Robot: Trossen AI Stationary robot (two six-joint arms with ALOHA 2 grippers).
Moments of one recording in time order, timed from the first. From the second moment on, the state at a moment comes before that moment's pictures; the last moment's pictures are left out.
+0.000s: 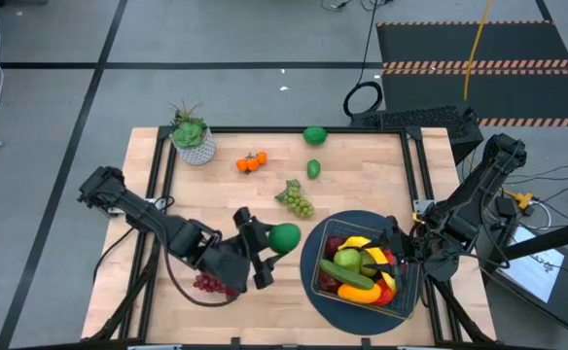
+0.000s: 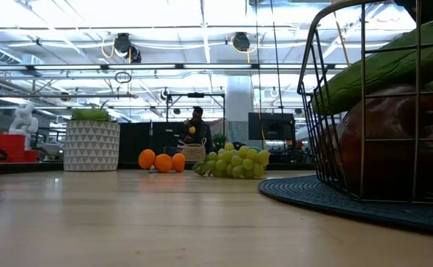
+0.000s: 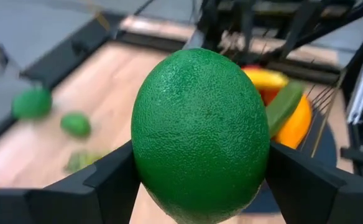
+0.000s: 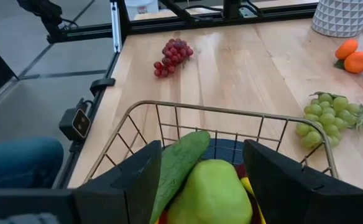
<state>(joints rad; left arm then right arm) -0.52 1.63 1.53 -0.59 -0.74 -0.52 0.91 0.94 0.67 -0.37 0.73 0.61</state>
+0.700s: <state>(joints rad) -0.49 1.63 1.53 -0.35 -0.73 0.64 0.91 0.94 0.67 -0.37 0.73 0.56</state>
